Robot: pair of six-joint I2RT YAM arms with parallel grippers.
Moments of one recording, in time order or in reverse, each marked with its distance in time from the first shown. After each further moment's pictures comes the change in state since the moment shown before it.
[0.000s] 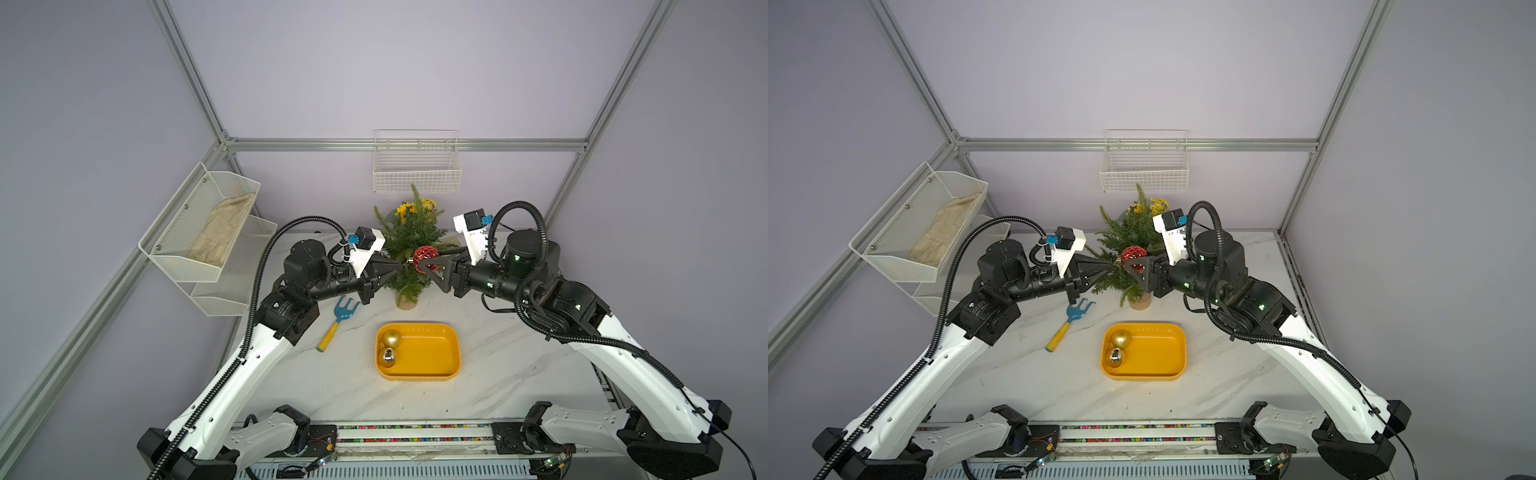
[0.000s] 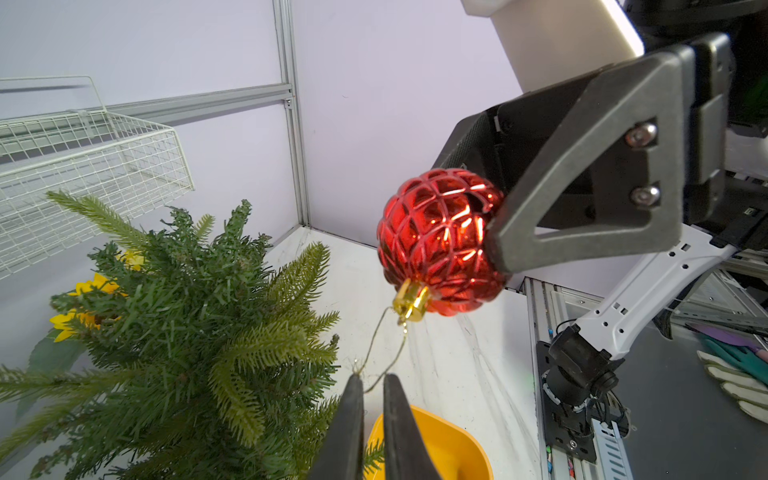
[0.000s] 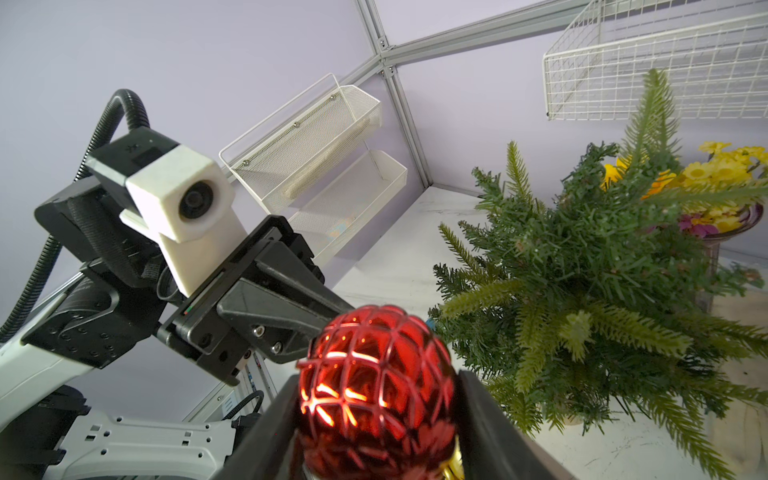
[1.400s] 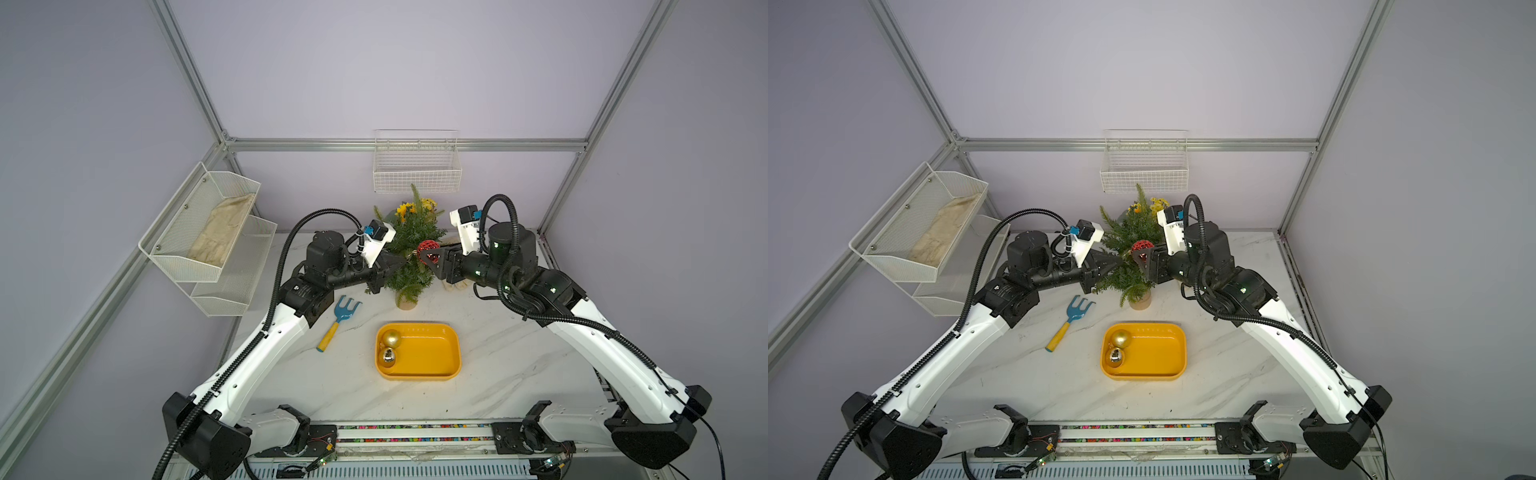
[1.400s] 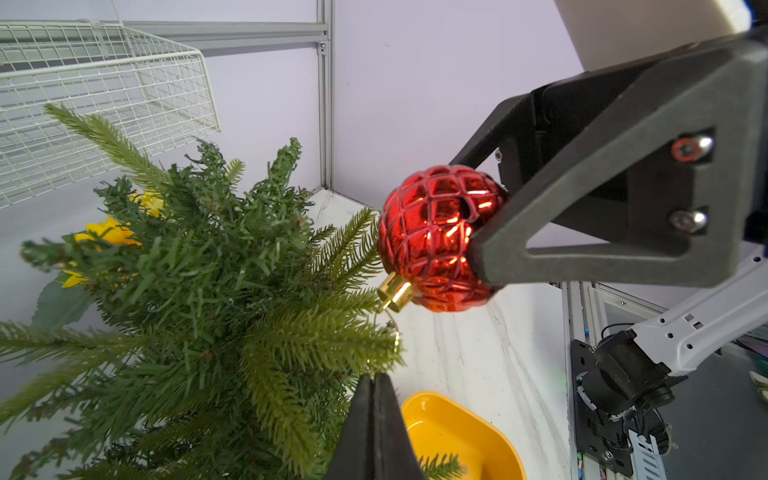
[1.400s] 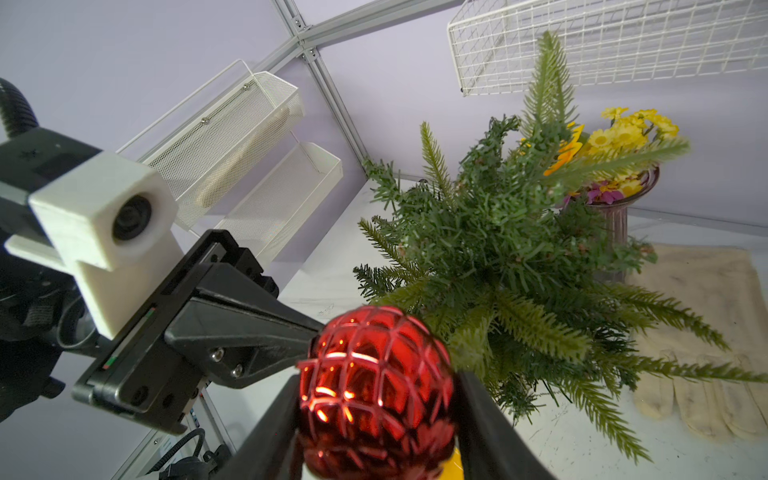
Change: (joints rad) left arm -0.001 0.150 0.036 -0.008 -0.088 -0.003; right arm -0.093 0.095 -0.014 -0.001 0.060 0.005
